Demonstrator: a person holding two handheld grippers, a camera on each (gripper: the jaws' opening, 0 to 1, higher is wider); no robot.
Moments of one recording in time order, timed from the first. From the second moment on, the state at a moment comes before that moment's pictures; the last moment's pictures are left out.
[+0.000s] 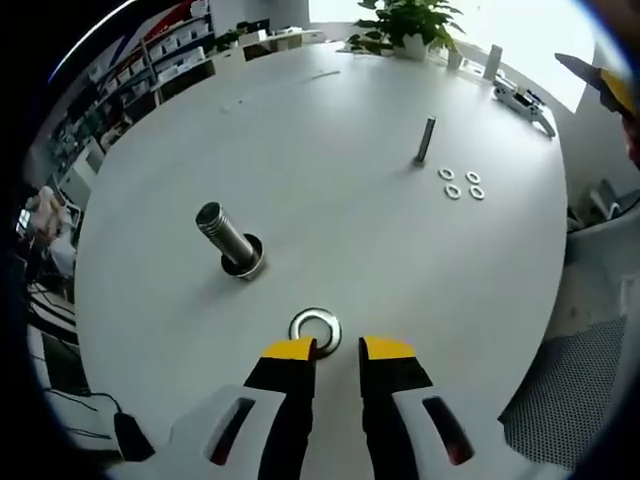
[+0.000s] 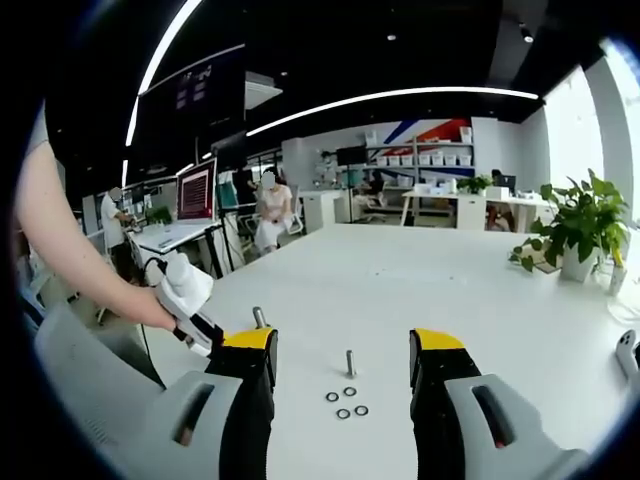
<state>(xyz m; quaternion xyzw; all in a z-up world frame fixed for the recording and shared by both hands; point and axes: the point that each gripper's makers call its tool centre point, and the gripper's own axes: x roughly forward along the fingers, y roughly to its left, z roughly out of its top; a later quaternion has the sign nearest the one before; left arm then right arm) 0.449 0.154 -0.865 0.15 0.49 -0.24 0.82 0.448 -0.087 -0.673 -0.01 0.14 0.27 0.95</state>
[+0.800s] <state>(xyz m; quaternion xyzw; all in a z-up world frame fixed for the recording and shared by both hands) 0.451 0.151 -0.874 0.21 0.52 -0.28 0.78 0.449 -0.091 -0.671 0.00 0.14 0.27 0.95</state>
